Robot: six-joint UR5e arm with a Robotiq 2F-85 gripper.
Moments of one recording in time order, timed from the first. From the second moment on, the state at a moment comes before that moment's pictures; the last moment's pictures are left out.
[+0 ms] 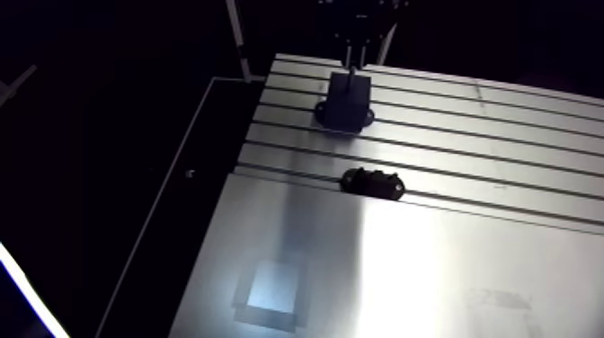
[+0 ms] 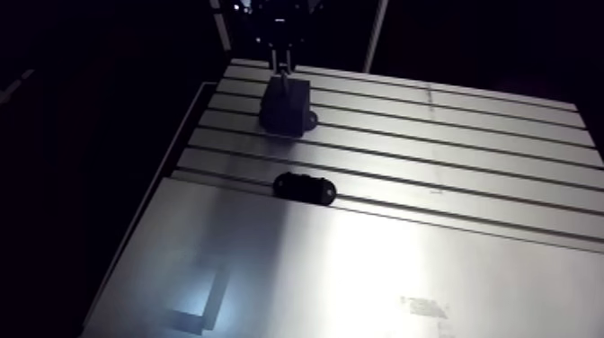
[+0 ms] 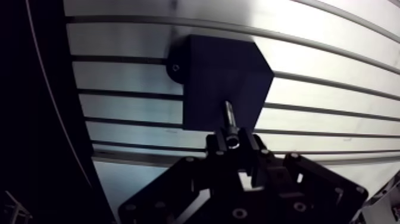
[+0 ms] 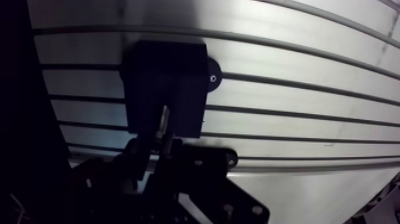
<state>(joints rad) 0.16 -1.00 1.35 -1.57 -1.58 -1.53</state>
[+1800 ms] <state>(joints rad) 0.16 -1.01 1.37 -1.58 -1.58 -1.52</state>
